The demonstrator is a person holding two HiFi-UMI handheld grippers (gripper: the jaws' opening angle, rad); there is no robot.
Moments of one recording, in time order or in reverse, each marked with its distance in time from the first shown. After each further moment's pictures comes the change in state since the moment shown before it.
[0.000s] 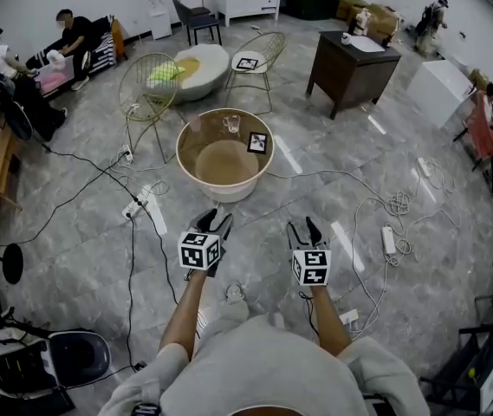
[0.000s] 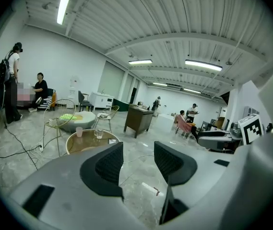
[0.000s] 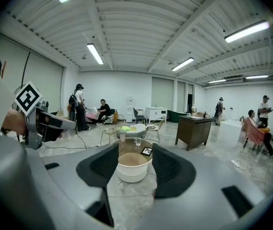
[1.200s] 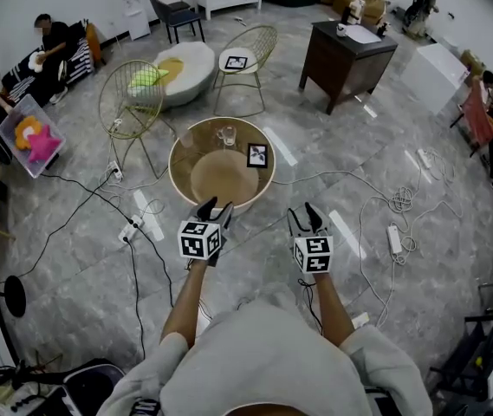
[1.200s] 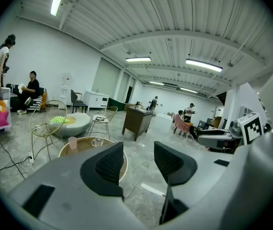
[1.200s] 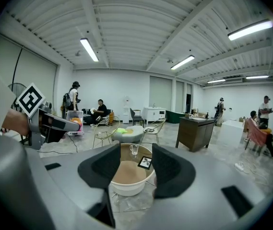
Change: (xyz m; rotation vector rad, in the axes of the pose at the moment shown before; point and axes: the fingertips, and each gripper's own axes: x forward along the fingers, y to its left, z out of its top) left arm 0.134 0.111 0.077 0.025 0.016 -0.075; right arm 0.167 -0.018 0.059 0.010 -0.003 -0.035
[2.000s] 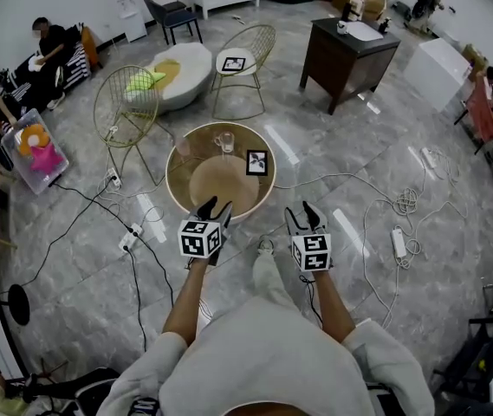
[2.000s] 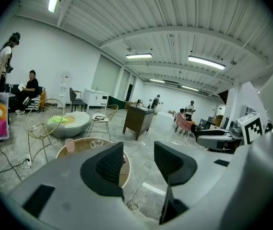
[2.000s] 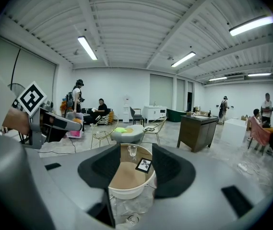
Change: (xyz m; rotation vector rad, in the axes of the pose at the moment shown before) left arm 0.063 0.030 0.015 0.002 0.024 0.006; right arm 0.068 -0.024 0.002 0.007 0.015 0.016
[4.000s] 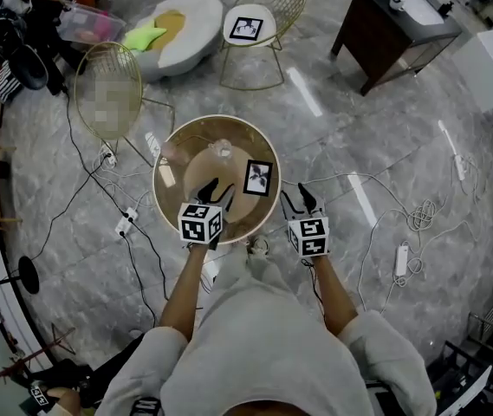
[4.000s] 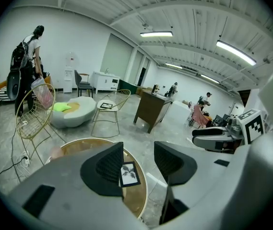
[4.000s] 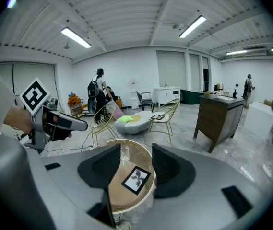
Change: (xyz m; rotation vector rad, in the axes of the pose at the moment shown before) left arm 0.278 0.120 0.066 -0.104 0.202 0.111; right arm 0.304 -0.129 0.026 0.046 0.208 0.206
